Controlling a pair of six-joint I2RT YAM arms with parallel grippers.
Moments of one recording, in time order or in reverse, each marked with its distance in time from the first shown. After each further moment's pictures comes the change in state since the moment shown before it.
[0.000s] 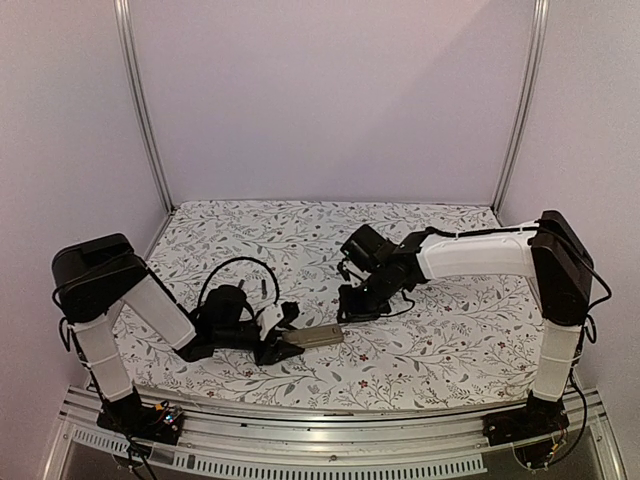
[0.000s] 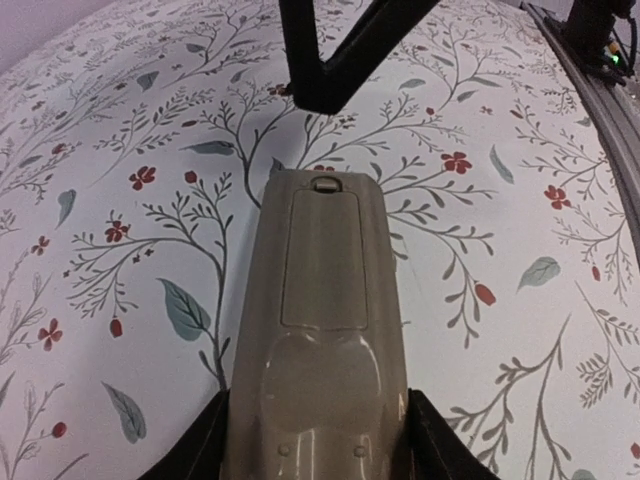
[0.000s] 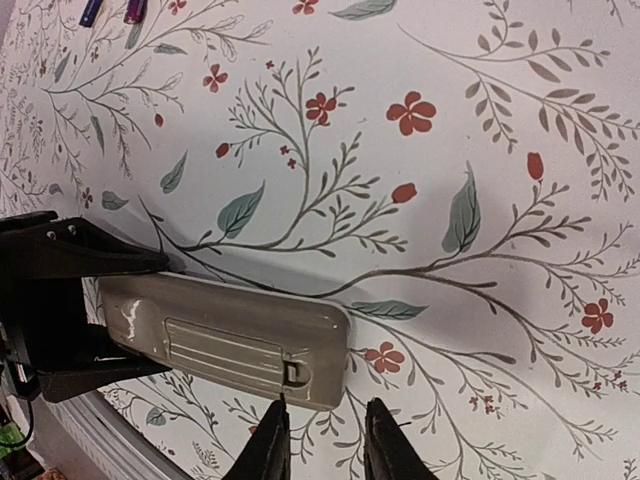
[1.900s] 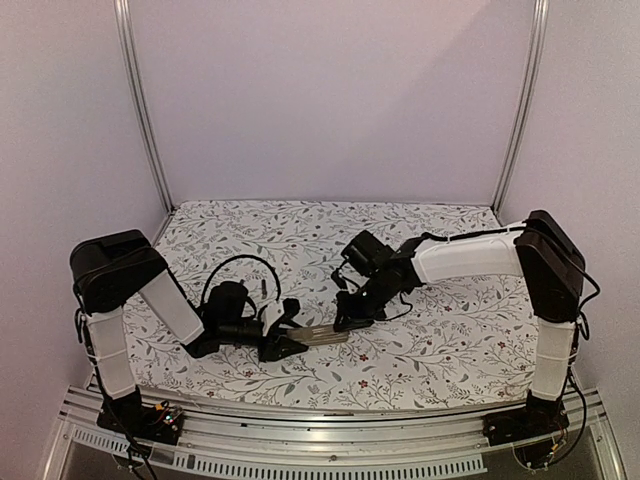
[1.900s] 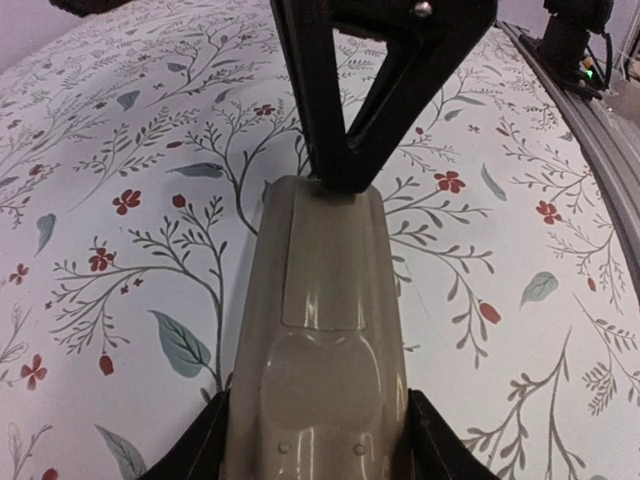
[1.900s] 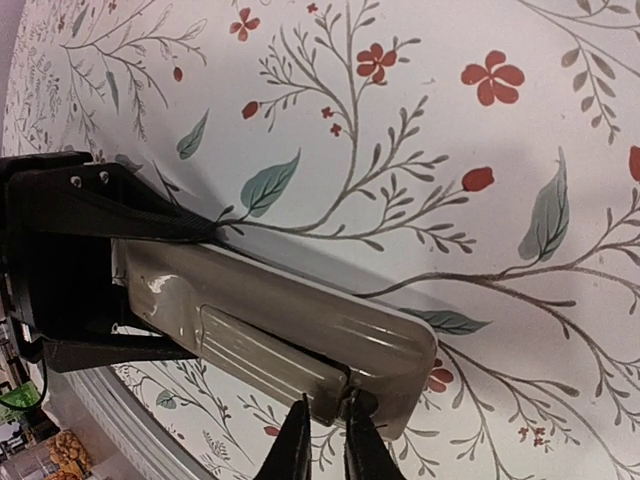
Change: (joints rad) left arm 0.062 0.144 0.071 0.111 0.150 -0.004; right arm -0.010 0.072 0.028 0.025 -0.144 -0.040
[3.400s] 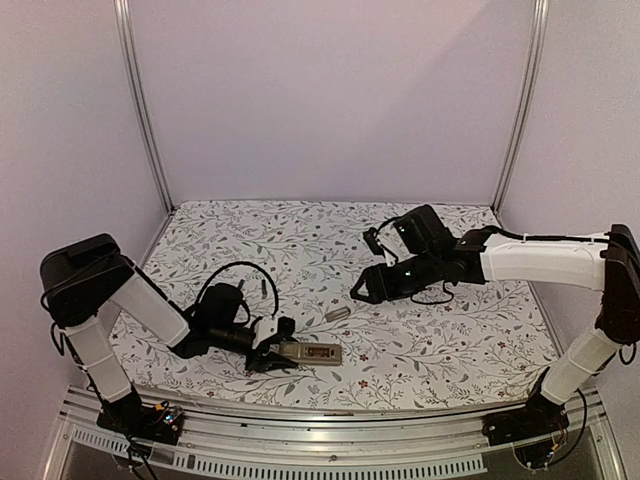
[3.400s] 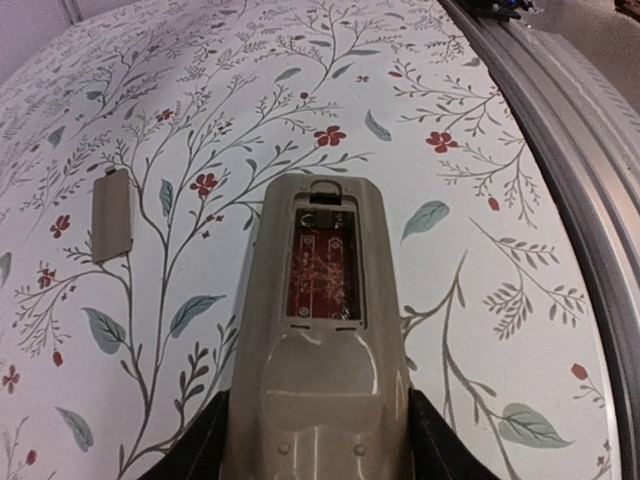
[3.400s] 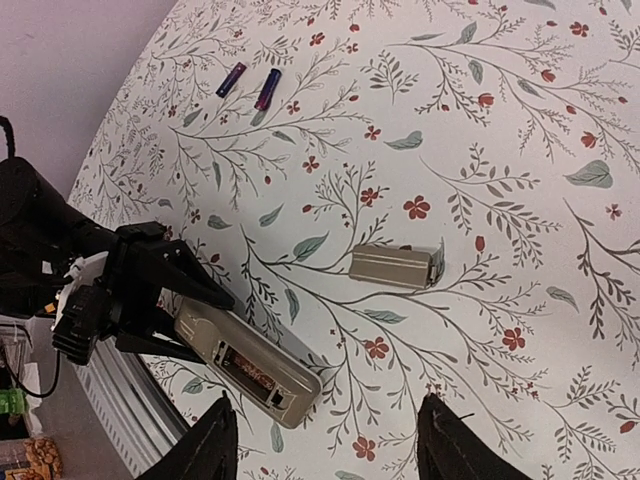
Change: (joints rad) left arm -0.031 -0.190 -0.064 -0.251 0.079 0.254; right arm -0.094 -0.410 -0.291 0.206 0.064 -0.130
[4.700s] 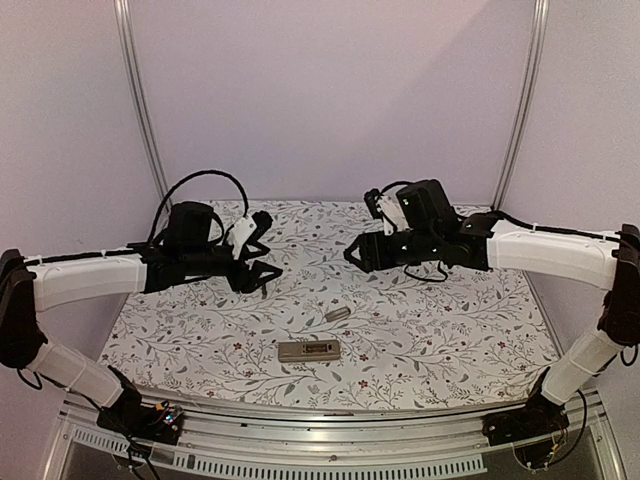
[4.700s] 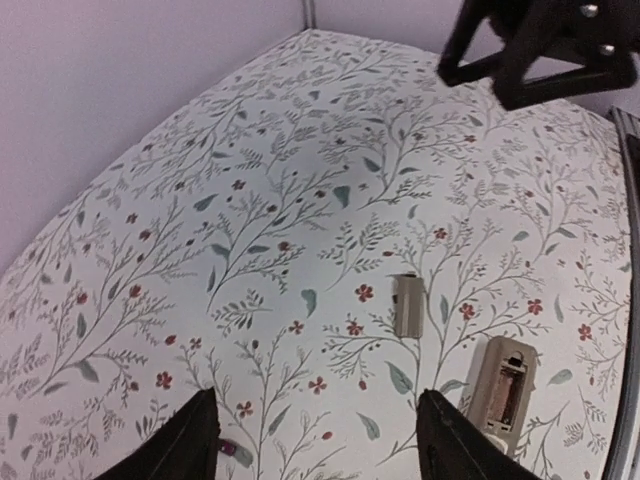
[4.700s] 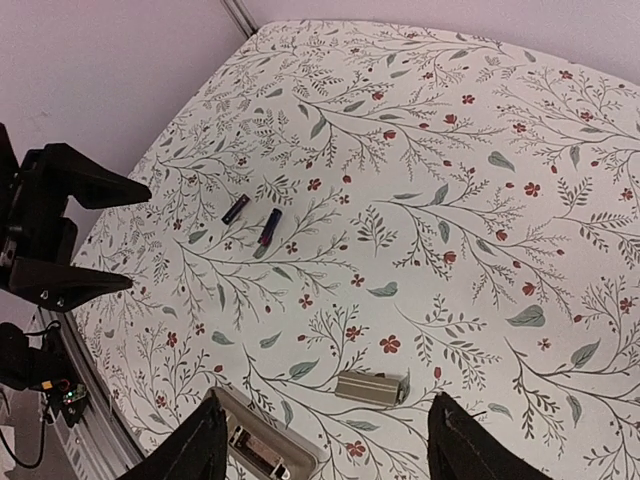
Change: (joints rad) left arm 0.172 -0.393 0.375 -0.618 -0.212 -0.211; right arm 0.007 -0.022 0.104 0.076 0.173 -0.058
